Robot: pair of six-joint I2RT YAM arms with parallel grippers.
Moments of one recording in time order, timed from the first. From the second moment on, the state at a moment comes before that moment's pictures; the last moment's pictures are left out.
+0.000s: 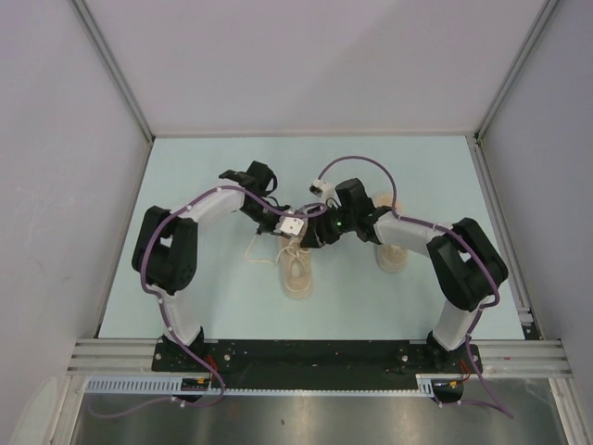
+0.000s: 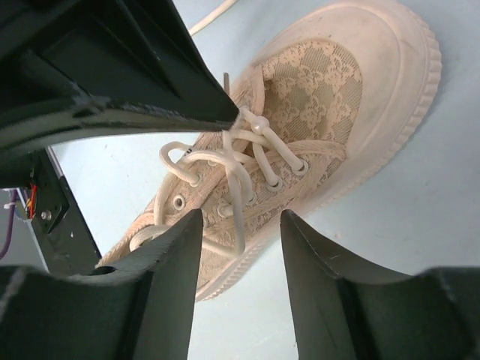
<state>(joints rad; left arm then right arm) -0.43 1.86 1.37 -0.90 0.74 1.61 0.61 1.76 1.05 0.00 -0.57 0.25</state>
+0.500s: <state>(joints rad) -0.25 1.73 1.20 -0.75 0.85 1.18 0.43 1.49 1.12 -0.25 -0.70 0.00</state>
